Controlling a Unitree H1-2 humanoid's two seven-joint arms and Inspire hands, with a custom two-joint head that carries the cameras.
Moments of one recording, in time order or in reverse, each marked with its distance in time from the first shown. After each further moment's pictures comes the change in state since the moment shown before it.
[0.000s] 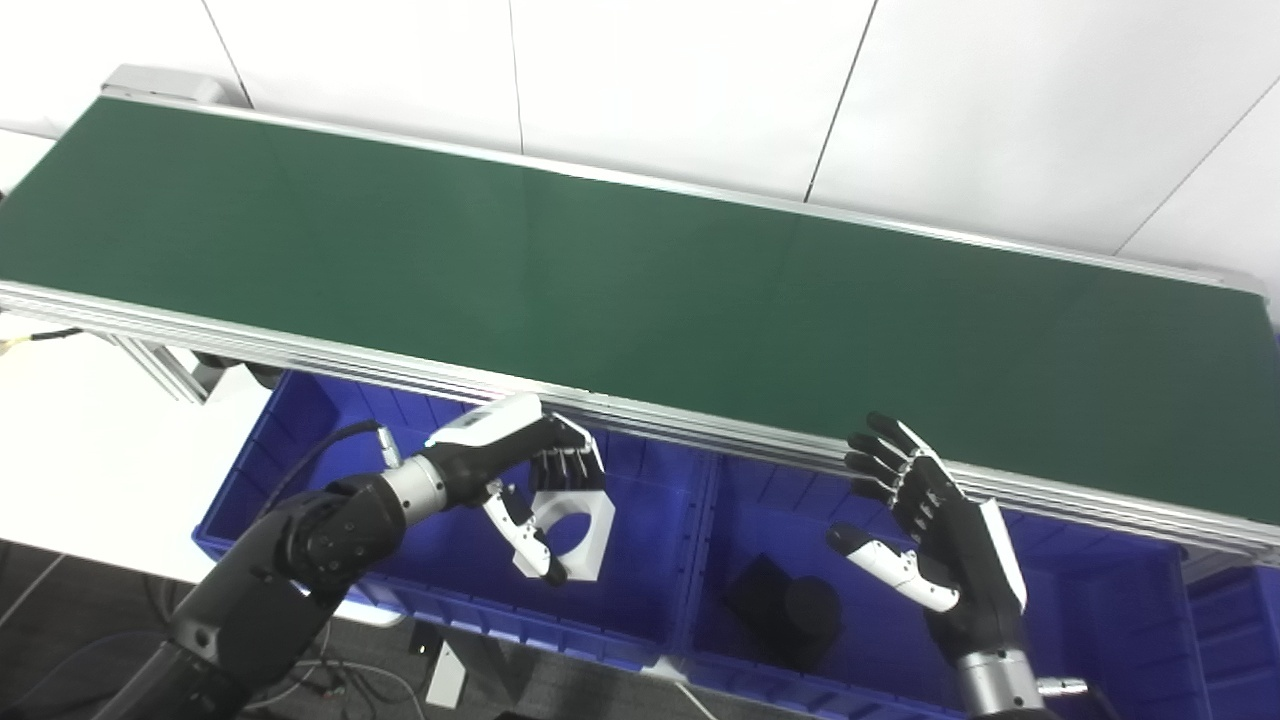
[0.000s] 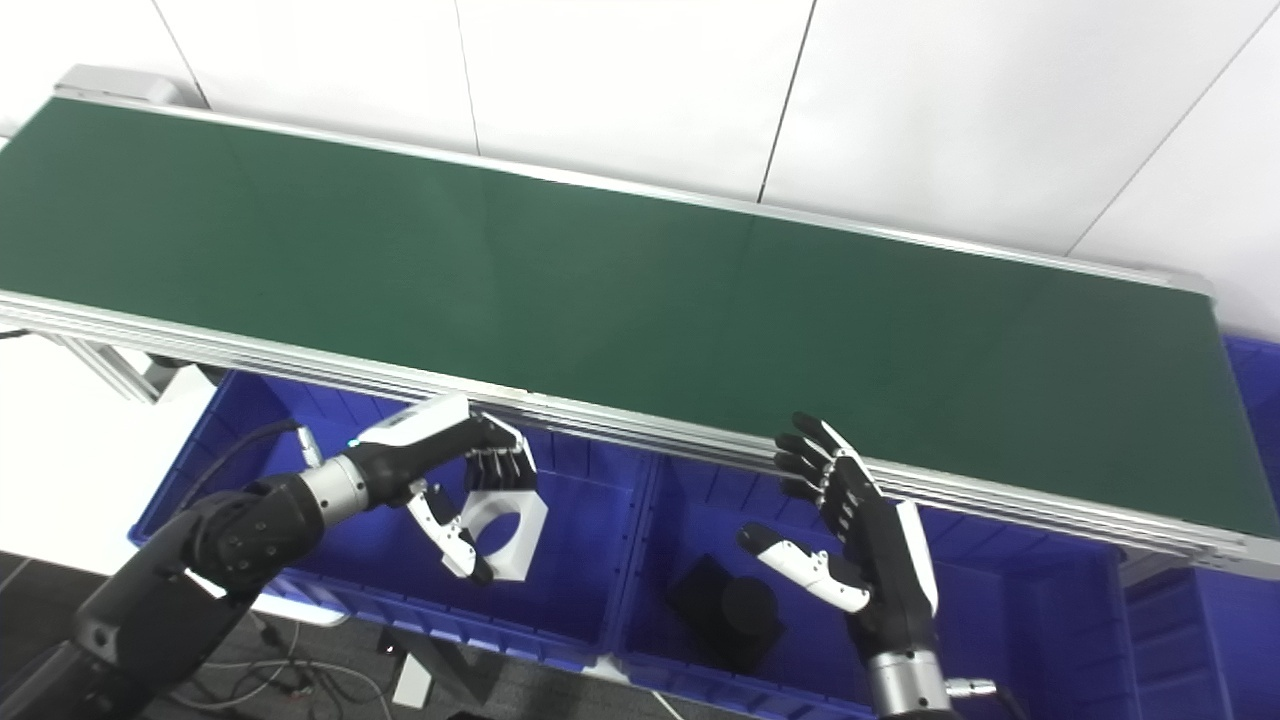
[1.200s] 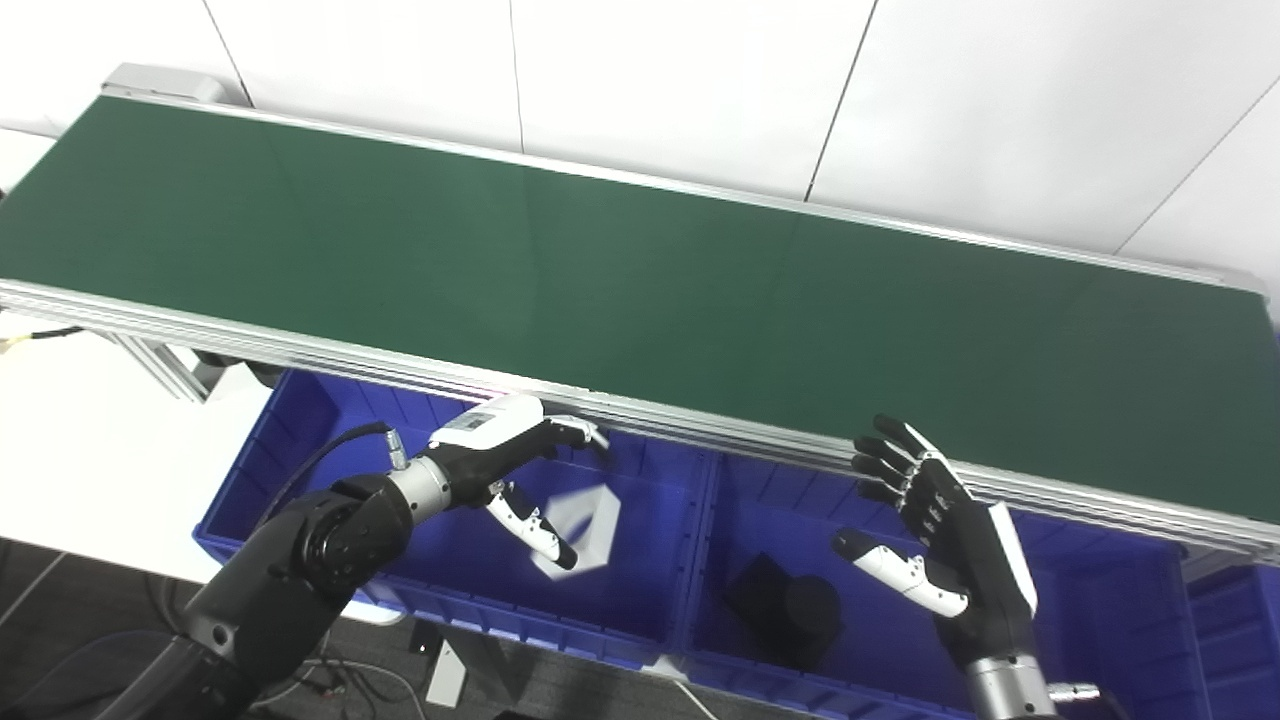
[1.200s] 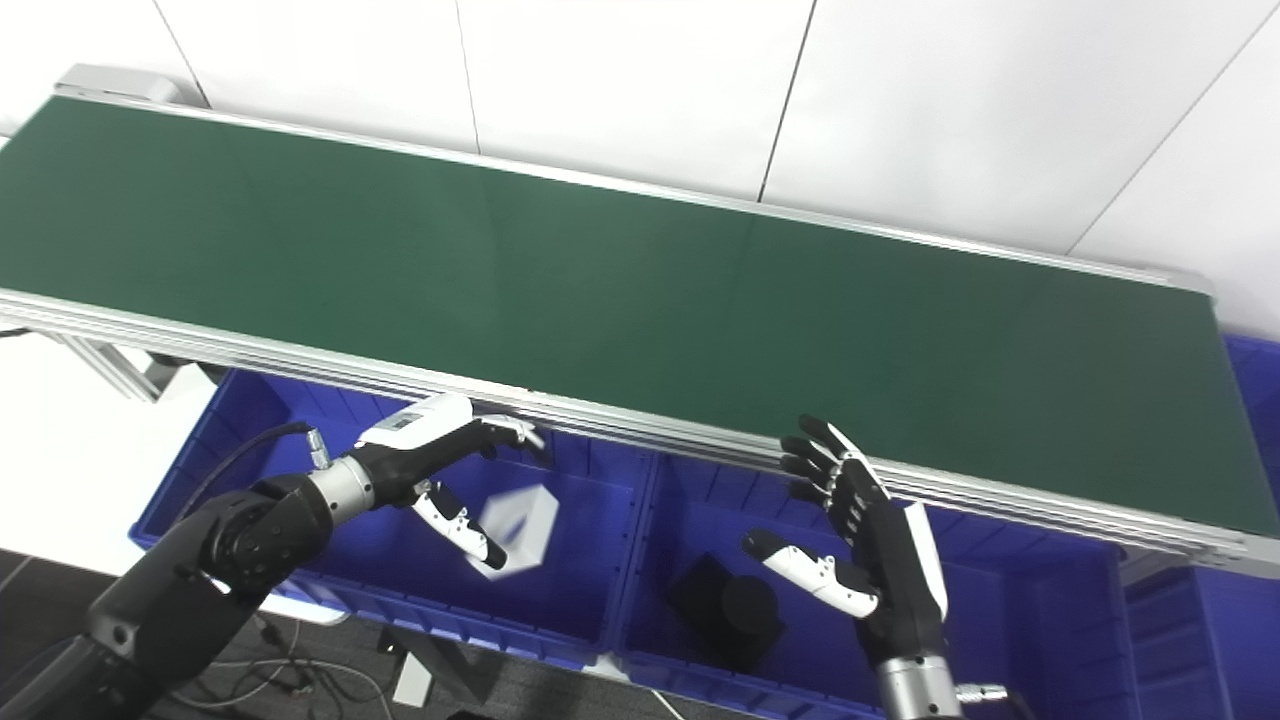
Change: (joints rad) left arm -0.002 -0.003 0.004 0.004 0.074 0.018 0.055; right arm 0.012 -0.013 0.000 -0.020 0.003 0.005 0.000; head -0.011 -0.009
